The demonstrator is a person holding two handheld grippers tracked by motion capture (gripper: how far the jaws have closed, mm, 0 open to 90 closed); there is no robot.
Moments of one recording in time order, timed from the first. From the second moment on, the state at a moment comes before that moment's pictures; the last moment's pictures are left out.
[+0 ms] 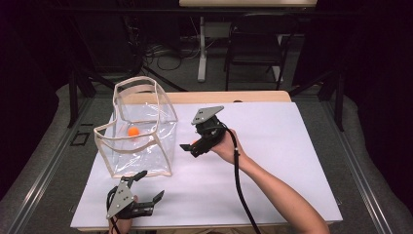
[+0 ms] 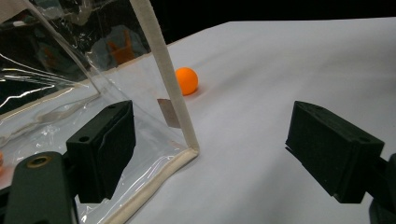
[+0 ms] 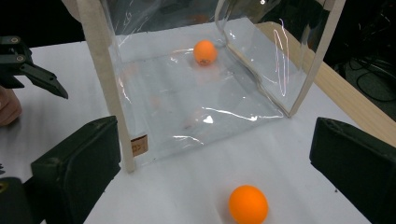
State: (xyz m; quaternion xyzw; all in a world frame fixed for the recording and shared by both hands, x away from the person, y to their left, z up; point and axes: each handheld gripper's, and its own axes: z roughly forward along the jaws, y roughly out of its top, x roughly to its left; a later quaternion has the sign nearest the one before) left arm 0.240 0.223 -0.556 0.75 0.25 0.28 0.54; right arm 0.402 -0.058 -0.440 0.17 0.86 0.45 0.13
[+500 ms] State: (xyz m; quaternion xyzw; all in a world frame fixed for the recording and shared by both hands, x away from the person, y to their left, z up) left arm 0.240 0.222 -0.556 0.75 0.25 0.28 0.54; right arm 0.394 -0.079 -0.454 0.18 0.86 0.46 0.13
